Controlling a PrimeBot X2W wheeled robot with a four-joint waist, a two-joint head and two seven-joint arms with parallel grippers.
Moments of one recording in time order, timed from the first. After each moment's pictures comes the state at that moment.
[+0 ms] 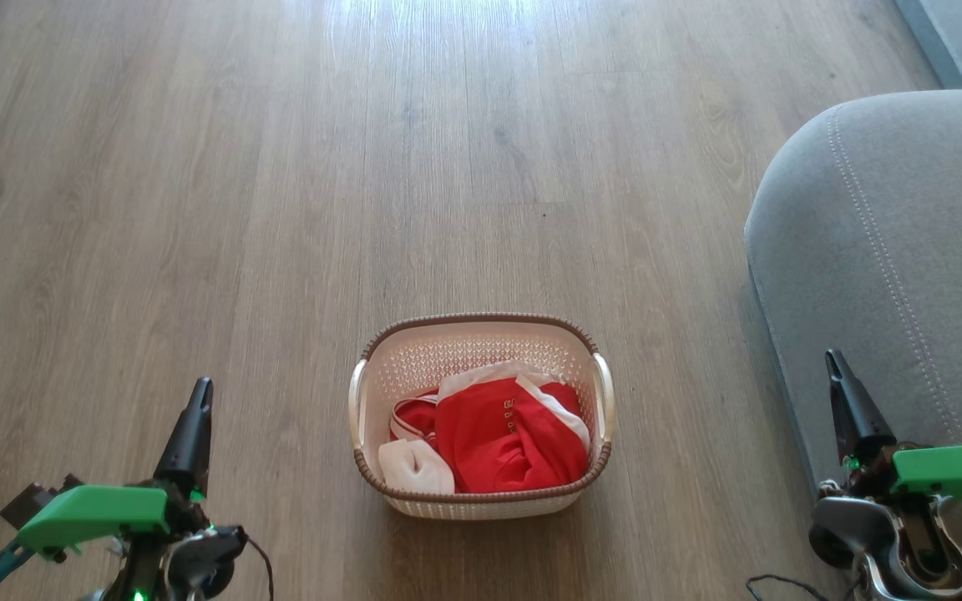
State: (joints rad) left arm -0.06 0.04 0.08 0.28 -1.60 -0.13 0.11; right arm -0.07 -0.05 -0.13 0.28 1.60 0.13 0.11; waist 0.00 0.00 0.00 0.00
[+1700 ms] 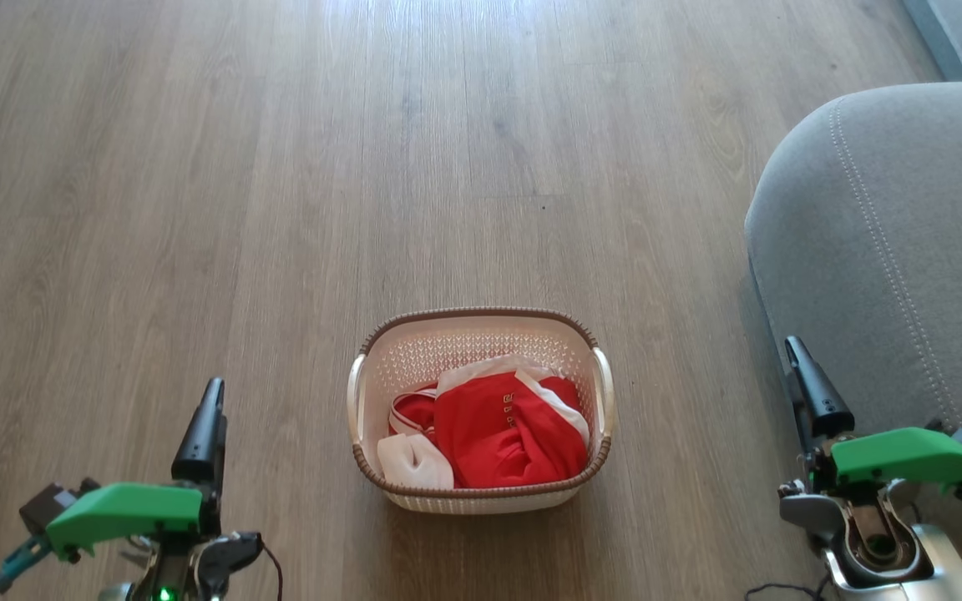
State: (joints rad) left arm -0.10 0.04 0.03 0.40 -1.47 -0.13 0.01; right arm -0.14 -0.09 0.00 0.41 1.45 0.13 0.02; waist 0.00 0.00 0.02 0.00
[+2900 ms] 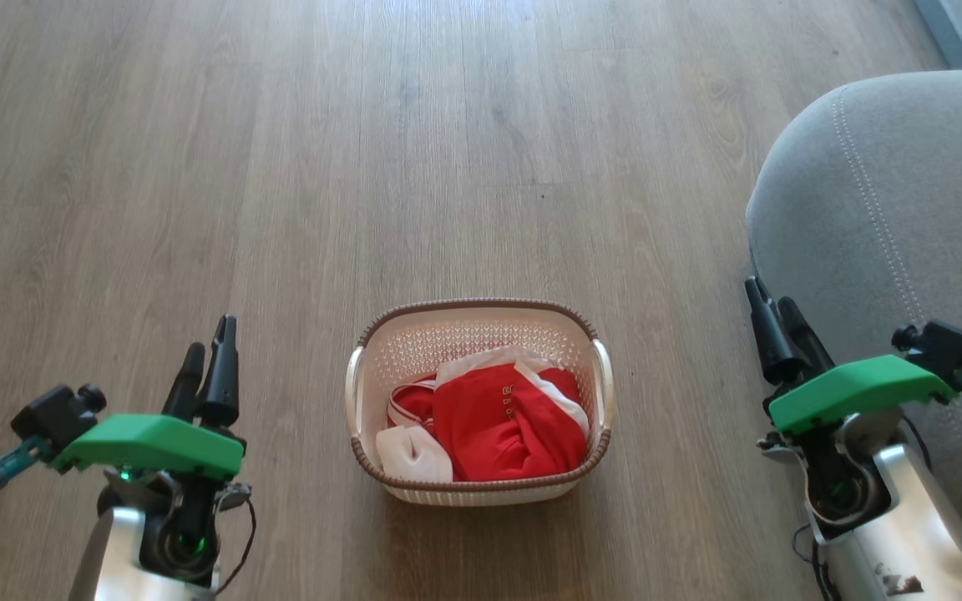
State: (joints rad) left arm -0.21 0.07 0.00 0.41 -0.93 -0.13 -0.09; right arm -0.29 -0.13 0.11 0.48 0.97 0.13 -0.09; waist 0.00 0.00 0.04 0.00
